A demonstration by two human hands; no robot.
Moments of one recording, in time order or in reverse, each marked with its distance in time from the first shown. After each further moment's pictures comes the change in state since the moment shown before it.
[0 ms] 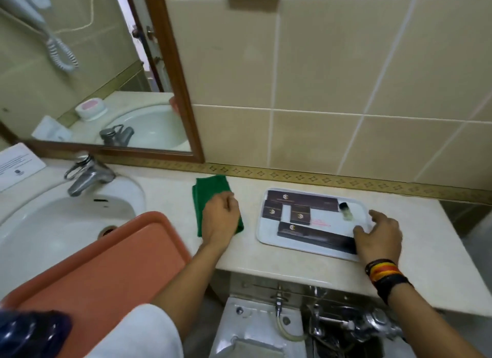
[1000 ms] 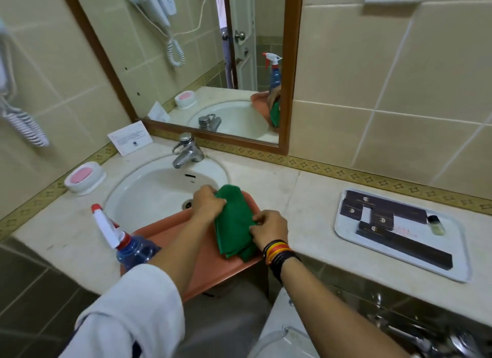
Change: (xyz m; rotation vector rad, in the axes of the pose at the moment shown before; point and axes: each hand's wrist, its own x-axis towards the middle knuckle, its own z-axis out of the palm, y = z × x) left_hand 0.020 -0.138 -0.199 0.116 0.026 -0.436; right_hand -0.245 -0.215 0.167 0.217 -0.686 -0.274
